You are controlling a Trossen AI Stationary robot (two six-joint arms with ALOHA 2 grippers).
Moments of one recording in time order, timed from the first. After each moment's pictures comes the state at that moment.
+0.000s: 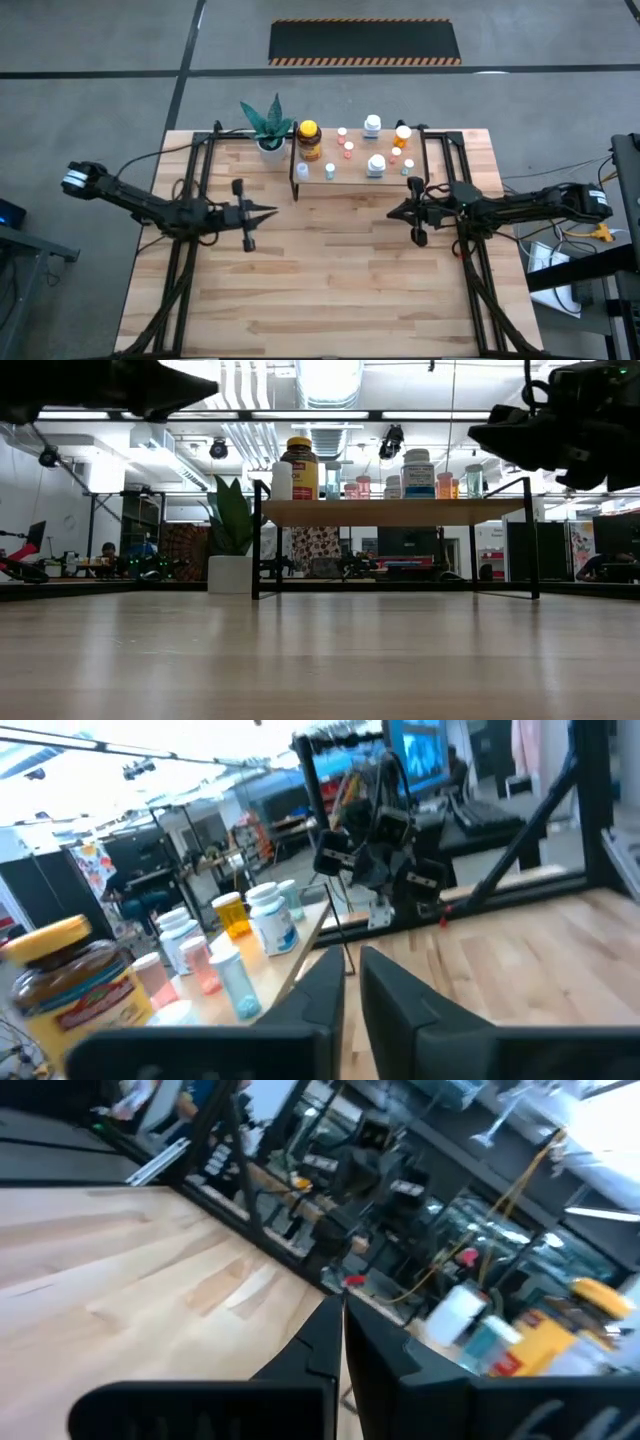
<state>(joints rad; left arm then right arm) -0.27 0.85 0.30 0.67 -0.46 0.34 -0.19 0.90 0.04 0.94 -0.40 -0.59</state>
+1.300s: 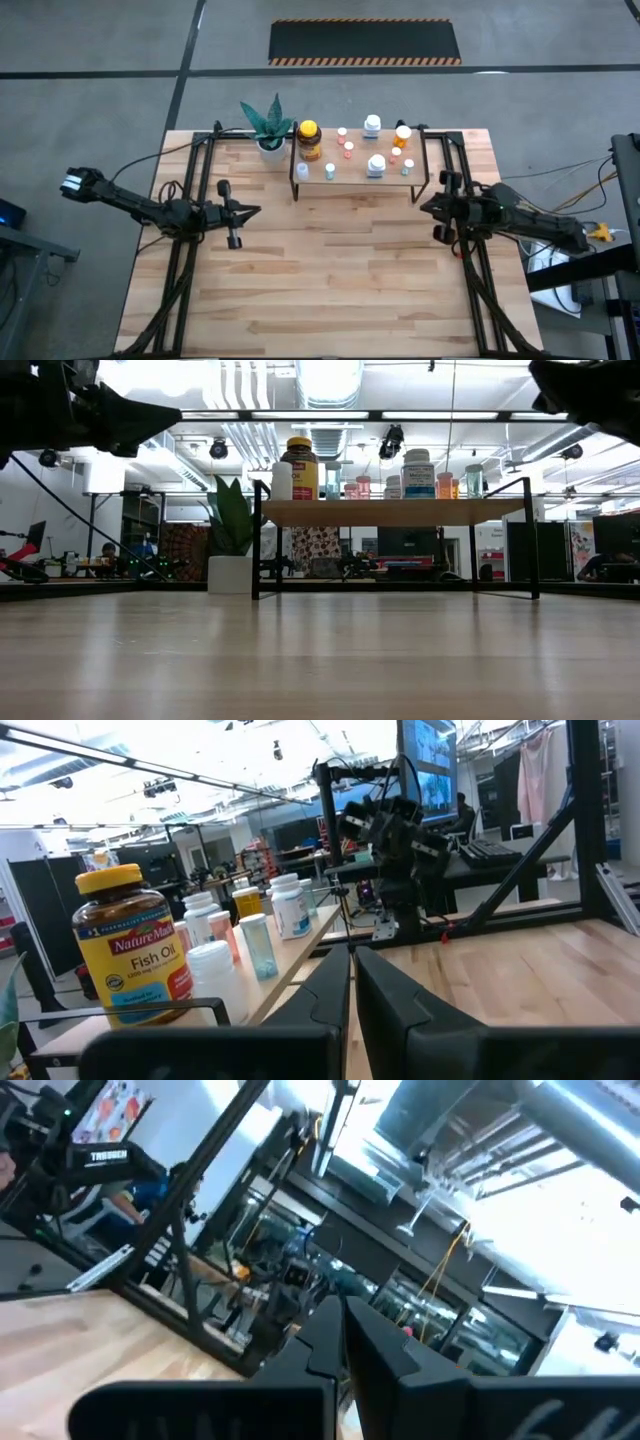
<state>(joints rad) -0.27 0.57 0.01 0.79 -0.46 0.29 -0.22 0.07 0.01 0.42 -0.41 -0.50</state>
